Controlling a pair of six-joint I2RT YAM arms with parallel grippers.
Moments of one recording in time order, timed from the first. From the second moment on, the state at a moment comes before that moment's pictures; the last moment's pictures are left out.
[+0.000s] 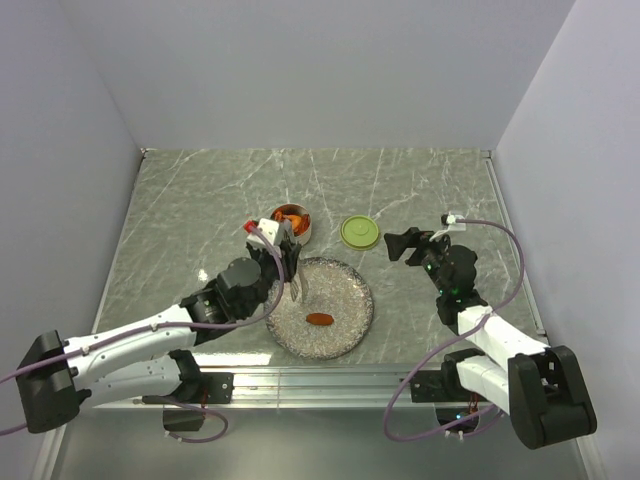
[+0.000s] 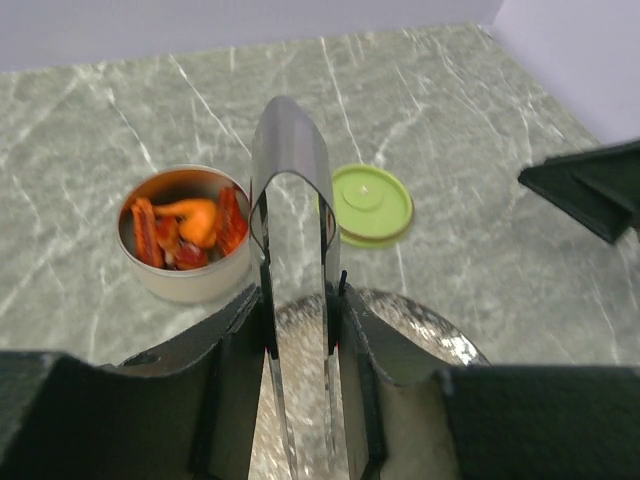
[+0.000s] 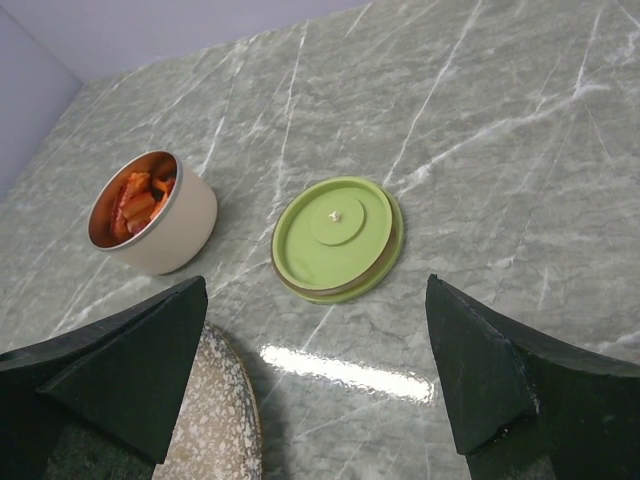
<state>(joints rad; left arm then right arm) -0.97 0.98 0.59 0.28 -0.53 -0.23 0.20 1.04 0.26 0.67 -0.15 0.41</state>
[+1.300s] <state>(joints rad) -1.32 0.67 0.35 0.48 -0.34 0.05 0.21 0.89 0.24 0.64 -0.17 0.41</state>
